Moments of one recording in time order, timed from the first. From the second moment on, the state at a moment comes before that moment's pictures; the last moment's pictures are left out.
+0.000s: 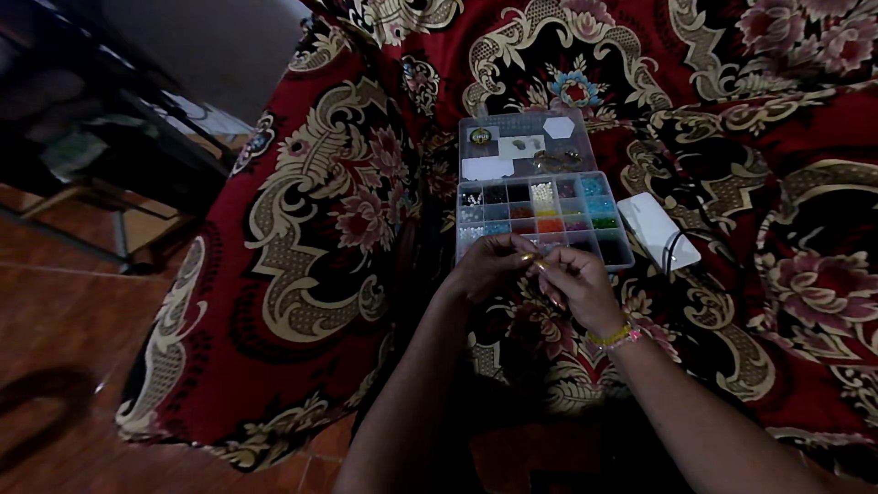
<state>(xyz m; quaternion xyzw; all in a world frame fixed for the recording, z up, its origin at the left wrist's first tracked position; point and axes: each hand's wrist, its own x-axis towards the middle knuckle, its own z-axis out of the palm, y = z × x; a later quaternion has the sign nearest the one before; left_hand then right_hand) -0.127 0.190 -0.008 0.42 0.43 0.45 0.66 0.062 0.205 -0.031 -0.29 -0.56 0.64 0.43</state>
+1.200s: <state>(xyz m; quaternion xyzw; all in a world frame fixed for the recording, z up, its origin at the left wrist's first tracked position) -0.135 0.189 -0.001 0.53 0.51 0.44 0.52 0.061 0.207 -0.029 -0.33 -0.59 0.62 0.40</state>
